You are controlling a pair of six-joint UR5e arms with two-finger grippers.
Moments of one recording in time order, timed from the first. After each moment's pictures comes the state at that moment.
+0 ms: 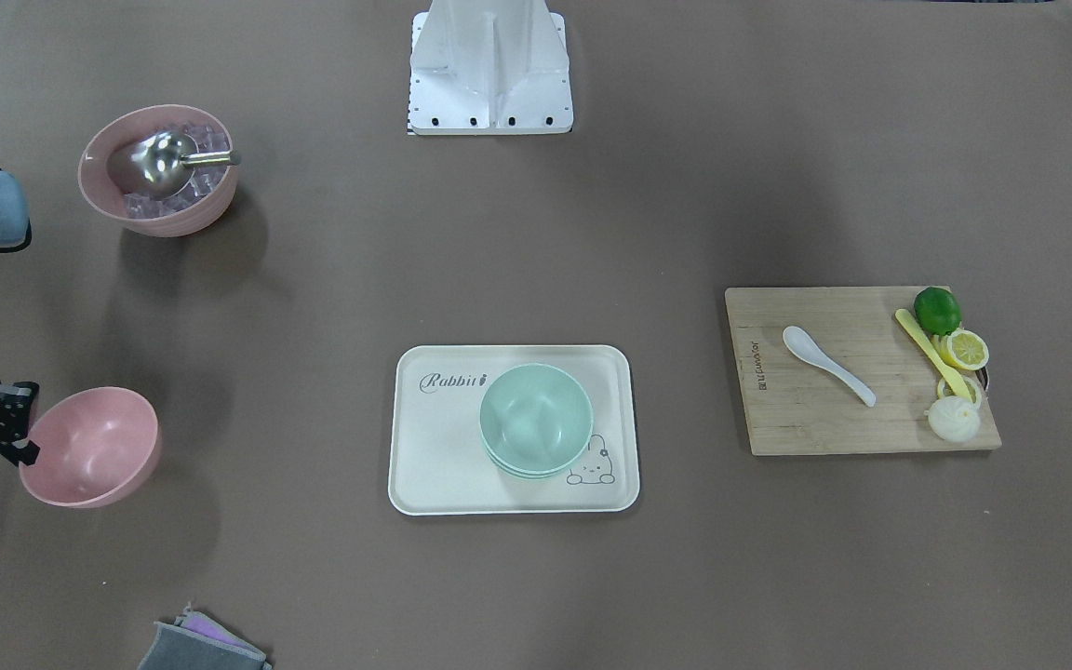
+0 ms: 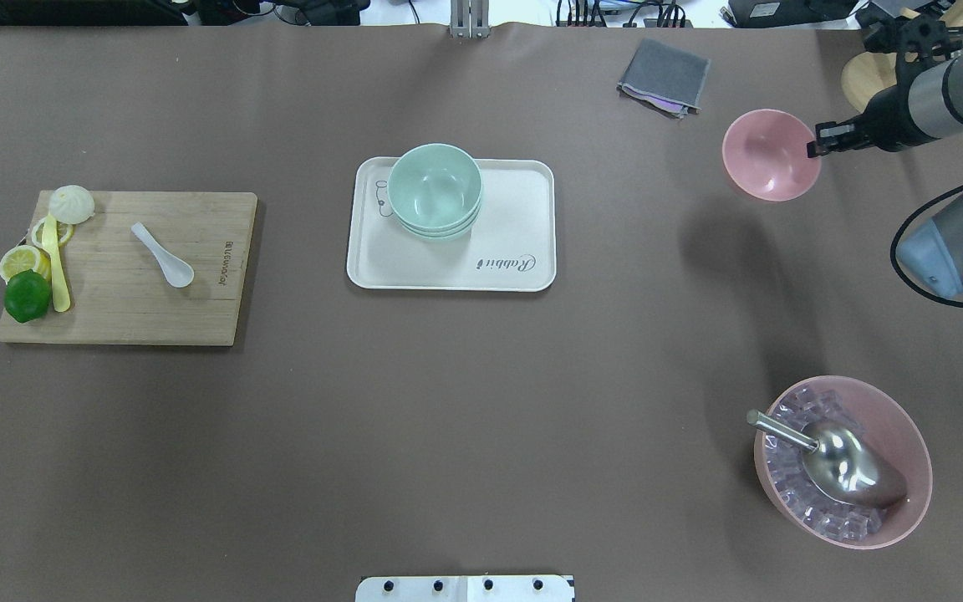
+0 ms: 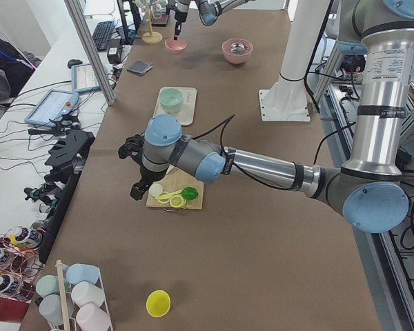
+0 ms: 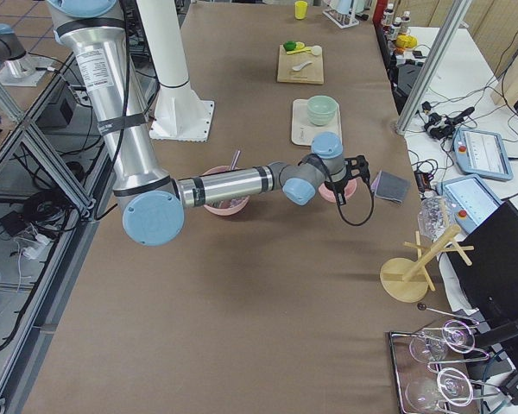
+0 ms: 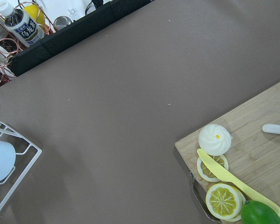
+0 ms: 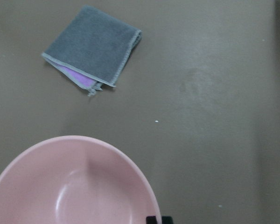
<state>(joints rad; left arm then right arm) -1.55 -1.63 -1.72 -1.87 -2.34 0.16 1.07 -1.26 1.48 -0.89 2.10 0.83</state>
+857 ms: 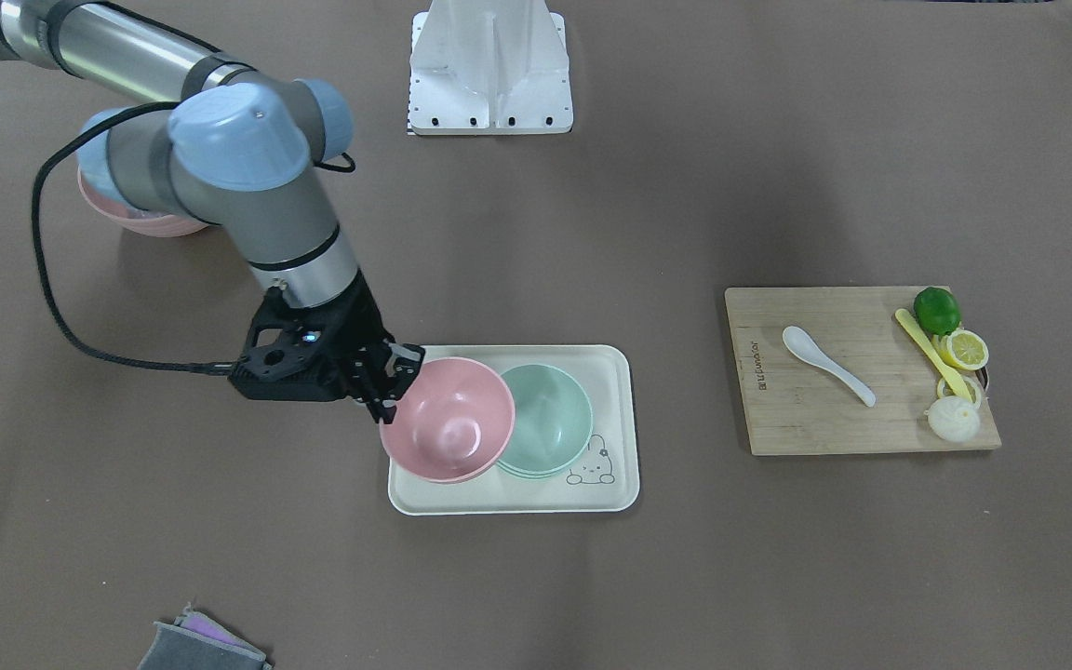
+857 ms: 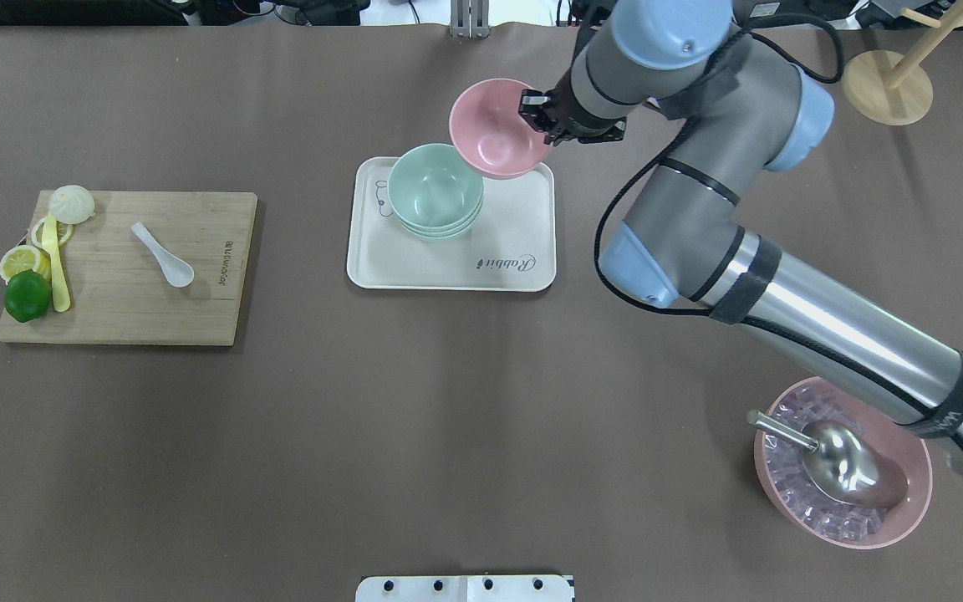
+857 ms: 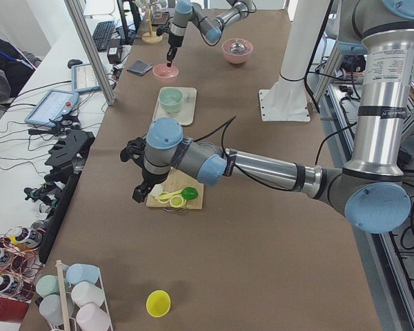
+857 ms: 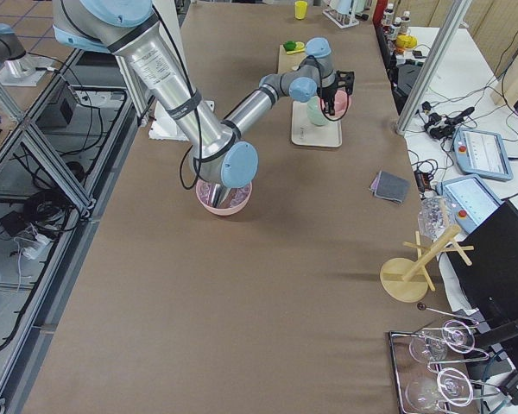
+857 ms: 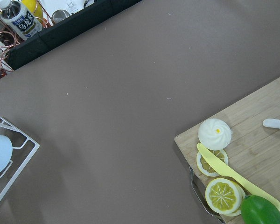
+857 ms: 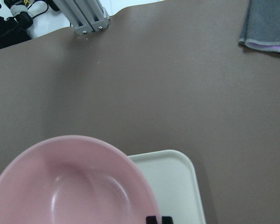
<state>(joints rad) -1.54 -1.61 -1.72 -1.87 -2.34 0.16 0.76 -0.75 1.49 -1.36 1.85 1.30</state>
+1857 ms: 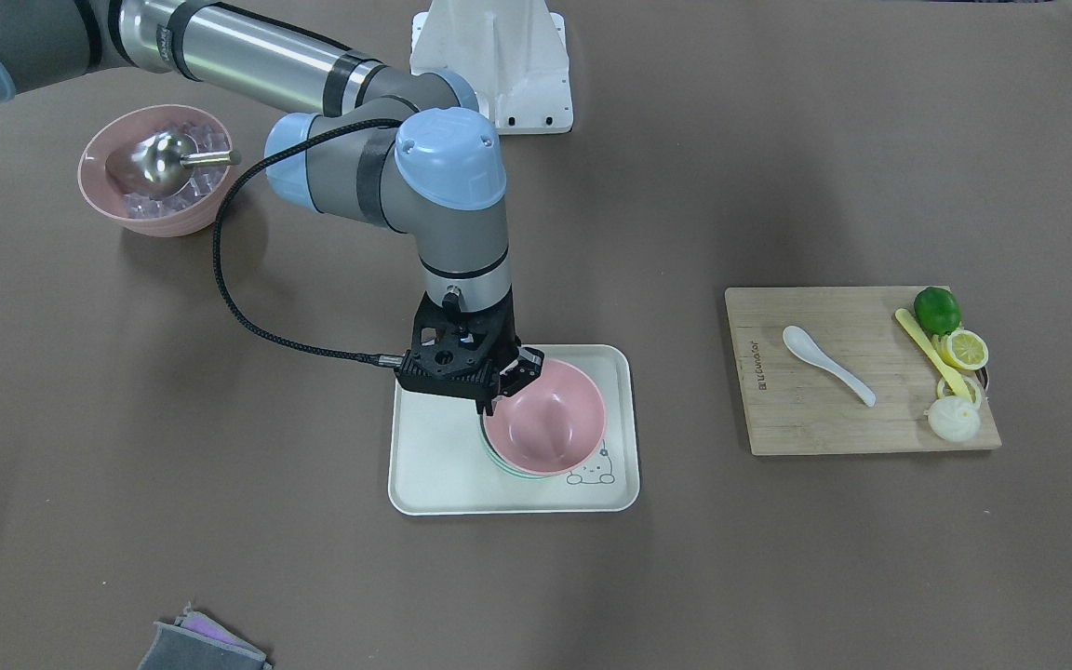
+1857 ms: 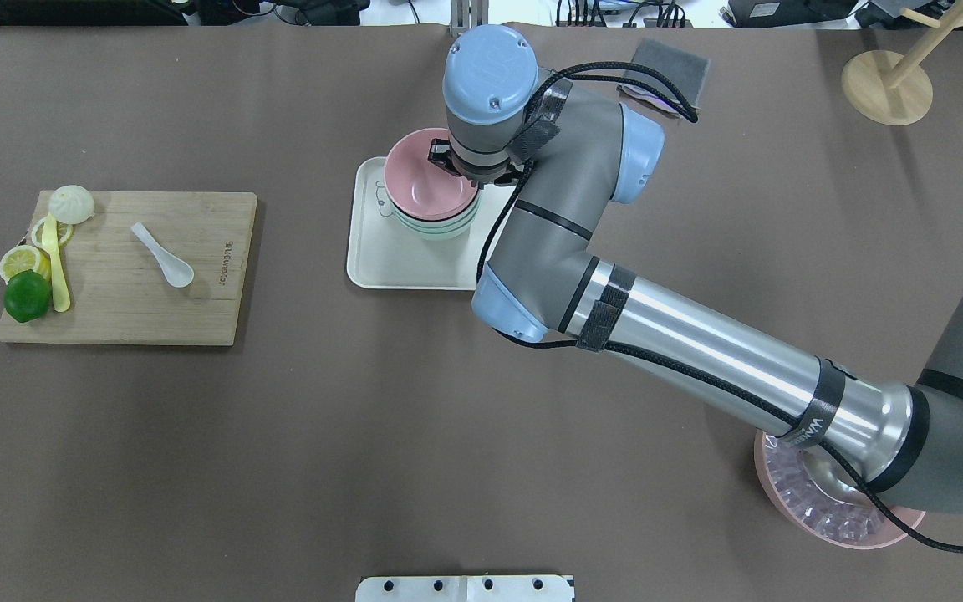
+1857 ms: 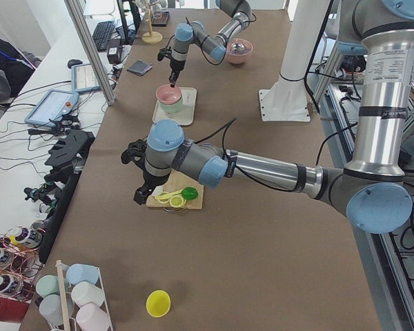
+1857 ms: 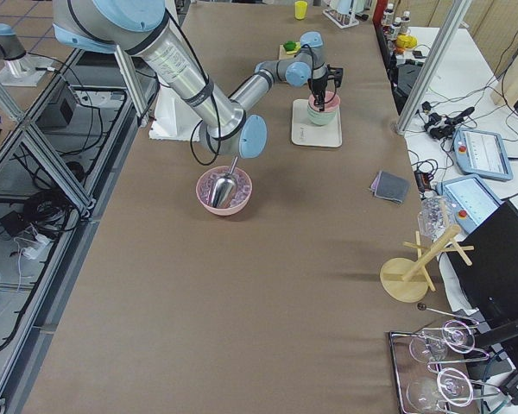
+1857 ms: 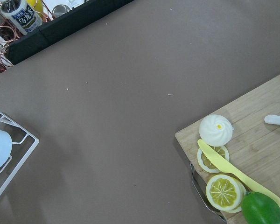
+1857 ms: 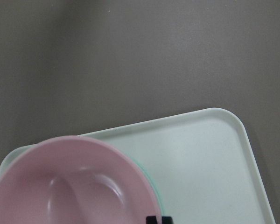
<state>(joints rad) -1.54 -1.61 -1.72 -1.87 -2.34 0.16 0.65 -0.59 1.26 -1.42 1.76 1.35</state>
